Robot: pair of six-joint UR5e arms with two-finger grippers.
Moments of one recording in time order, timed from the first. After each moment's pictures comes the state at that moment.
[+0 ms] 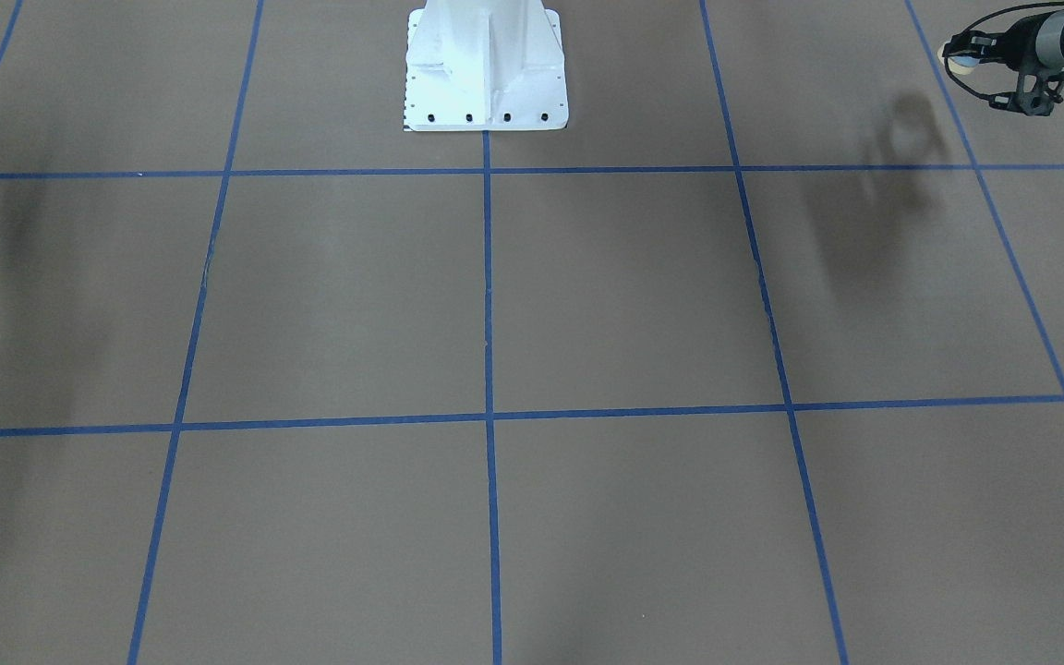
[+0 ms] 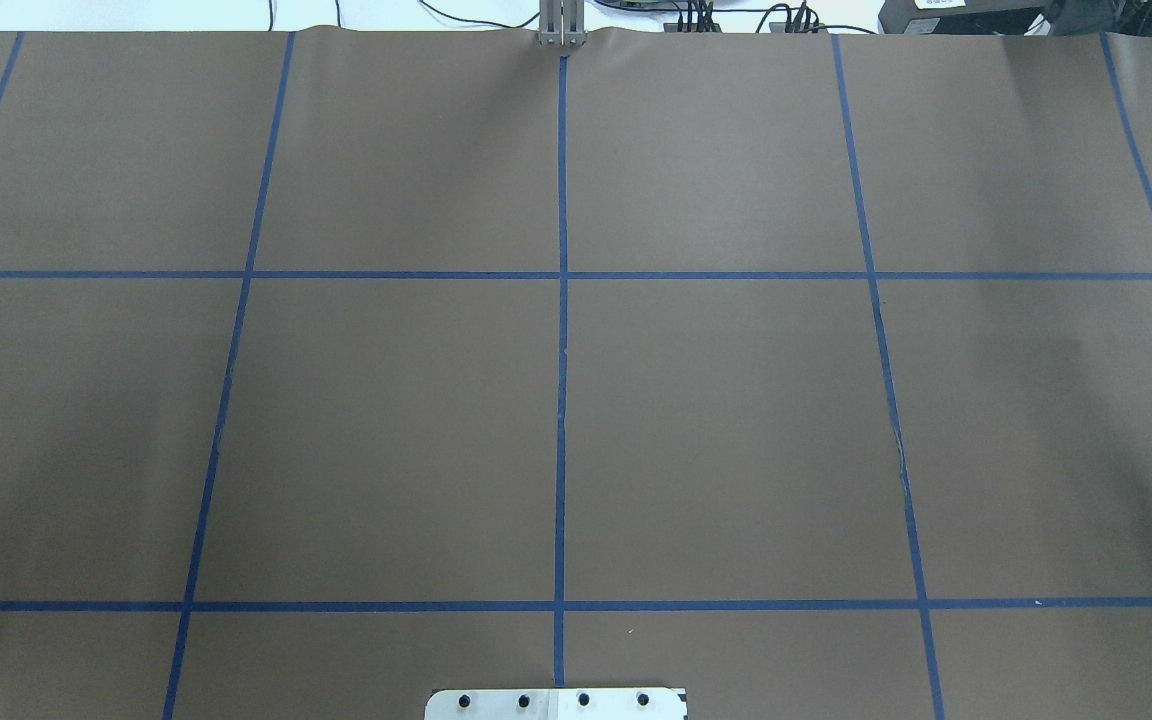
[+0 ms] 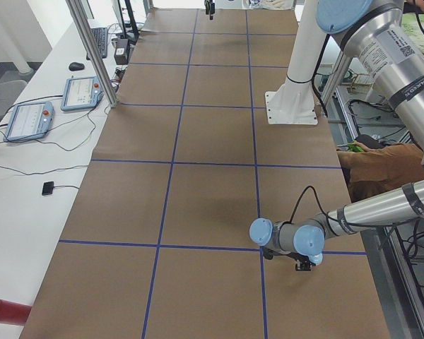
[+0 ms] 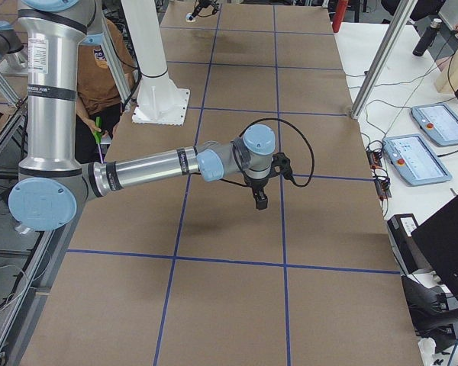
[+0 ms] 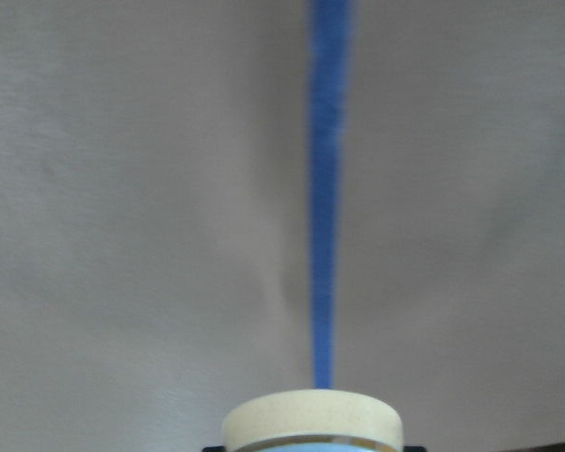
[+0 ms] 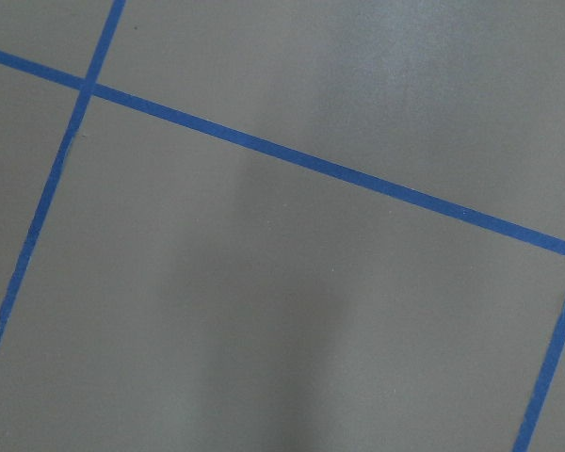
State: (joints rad) left arm -0.79 -0.91 -1.88 -1.81 -2.62 -0.27; right arm 1.31 -1.65 1.87 -1.44 2.38 0.09
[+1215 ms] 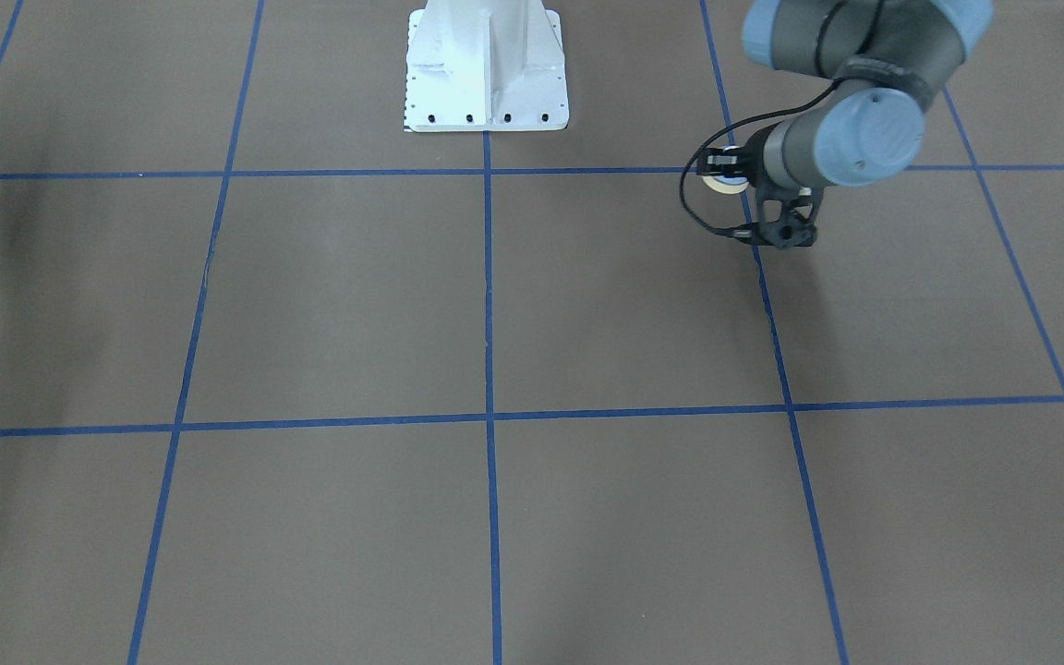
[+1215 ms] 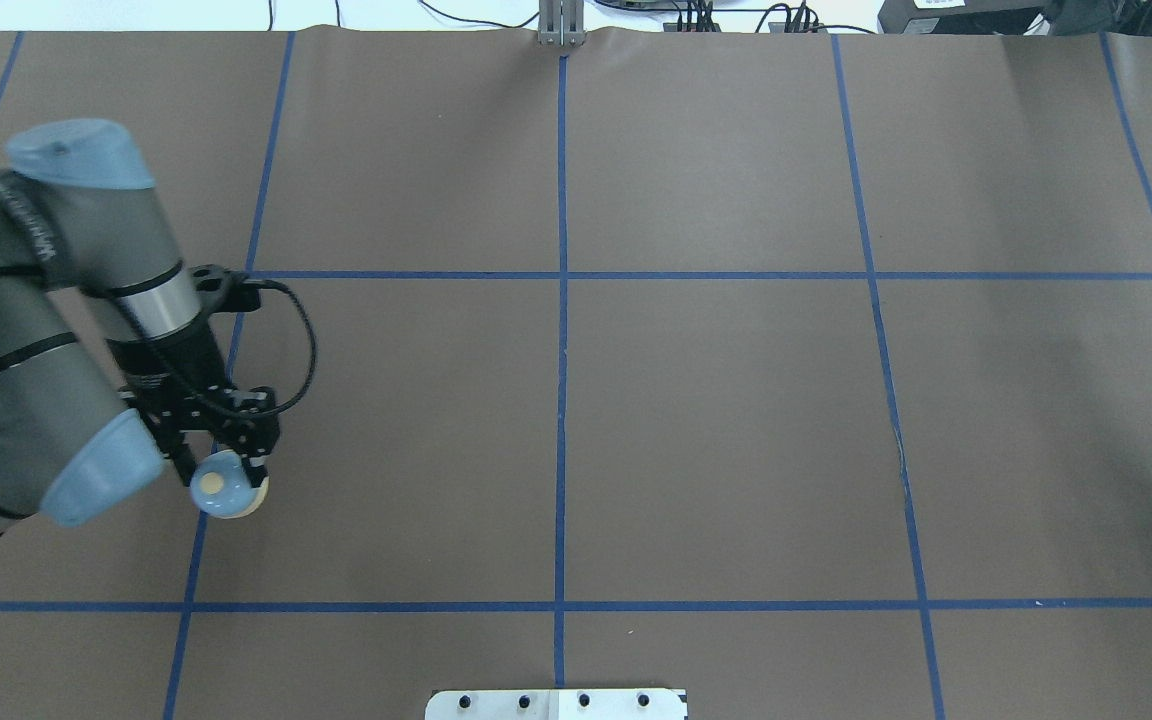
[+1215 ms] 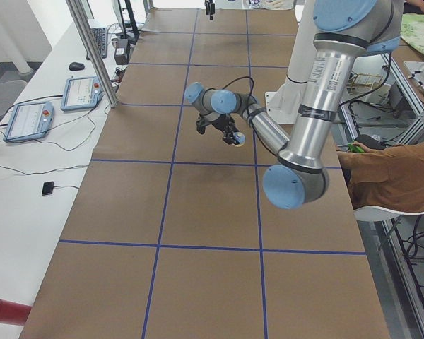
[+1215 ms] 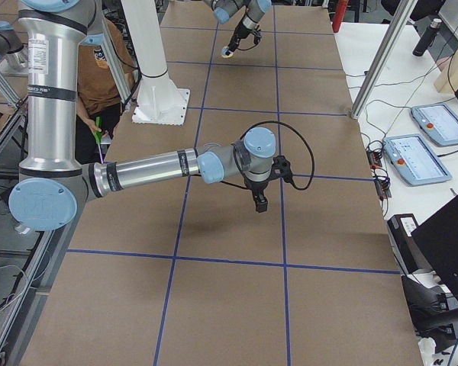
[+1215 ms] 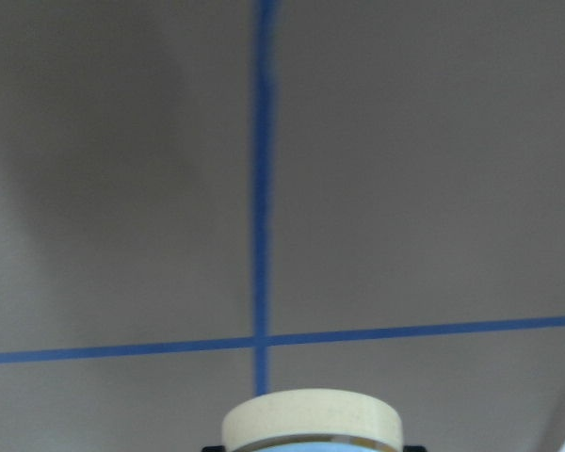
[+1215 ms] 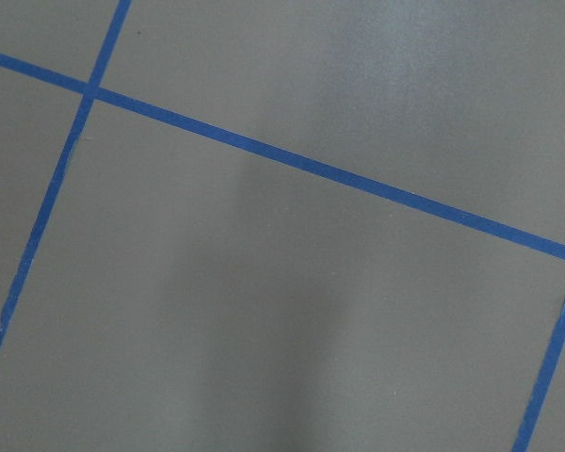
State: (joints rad) left arm -0.74 -2.07 -1.82 -0.96 -2.53 -0.61; right arm 1.31 -1.65 1.86 -1.44 2.36 0.09
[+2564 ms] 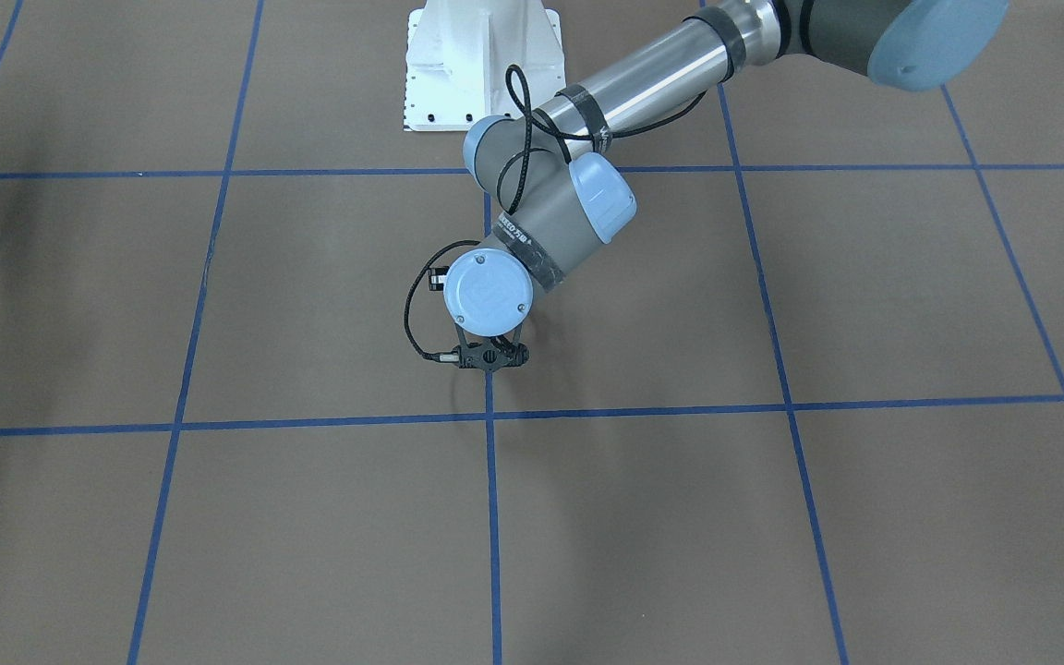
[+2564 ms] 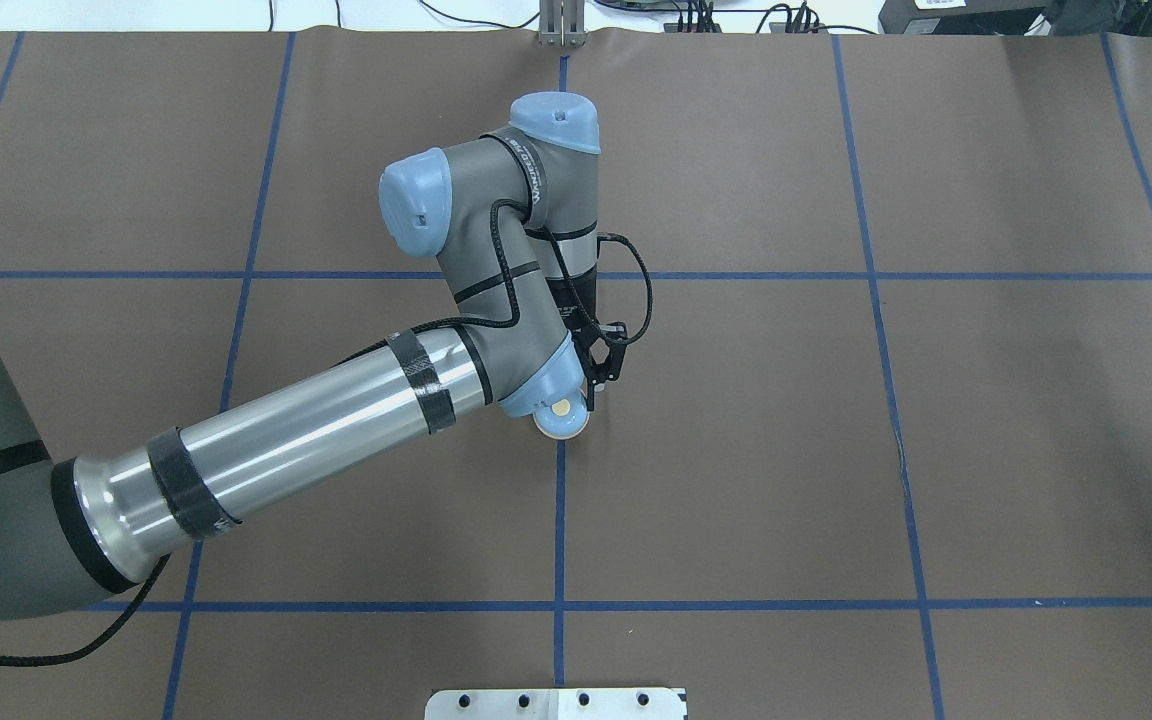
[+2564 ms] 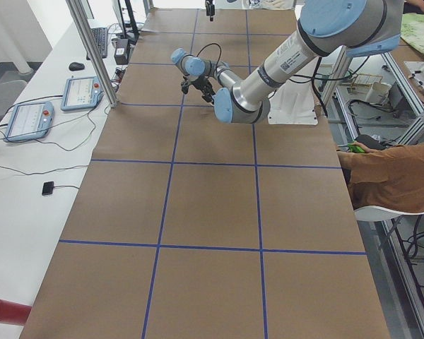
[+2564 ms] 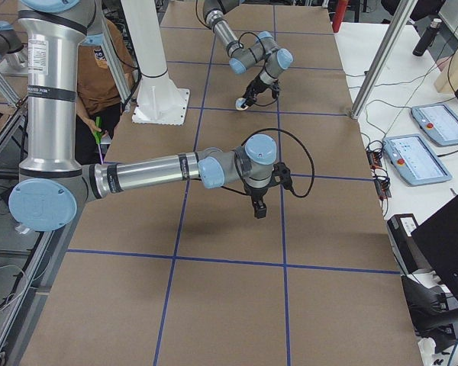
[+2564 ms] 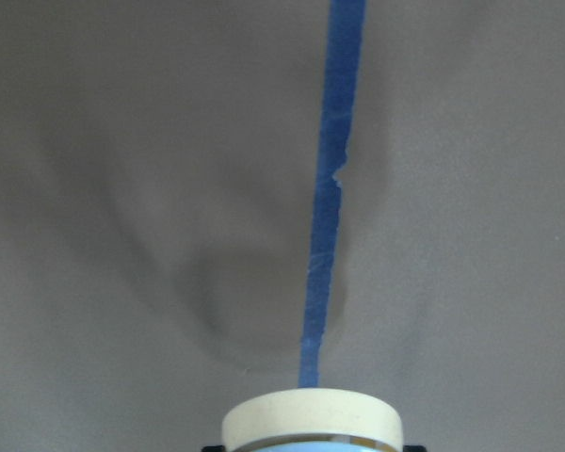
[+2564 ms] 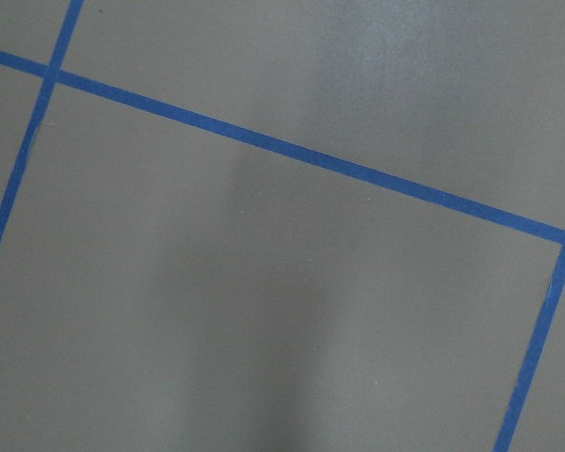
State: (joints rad) left arm -0.61 -2.70 -0.98 -1.37 -2.48 -0.88; right arm 1.31 -1.65 1.82 -1.44 2.36 0.09
